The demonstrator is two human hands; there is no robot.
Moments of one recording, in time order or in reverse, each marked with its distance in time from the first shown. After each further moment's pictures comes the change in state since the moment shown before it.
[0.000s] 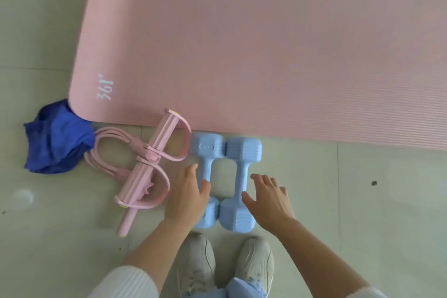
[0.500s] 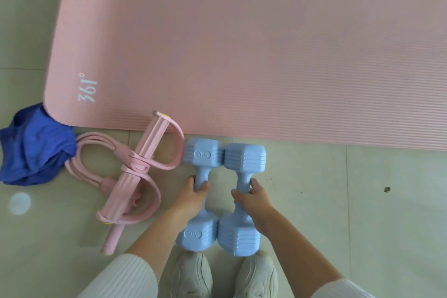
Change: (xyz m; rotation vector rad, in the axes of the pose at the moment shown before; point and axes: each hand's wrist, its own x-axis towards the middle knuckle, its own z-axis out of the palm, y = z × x) left_hand 0.060 -0.015 0.048 -0.572 -0.342 -0.317; right_hand 0.060 0.002 0.044 1.122 -0.161 0.415
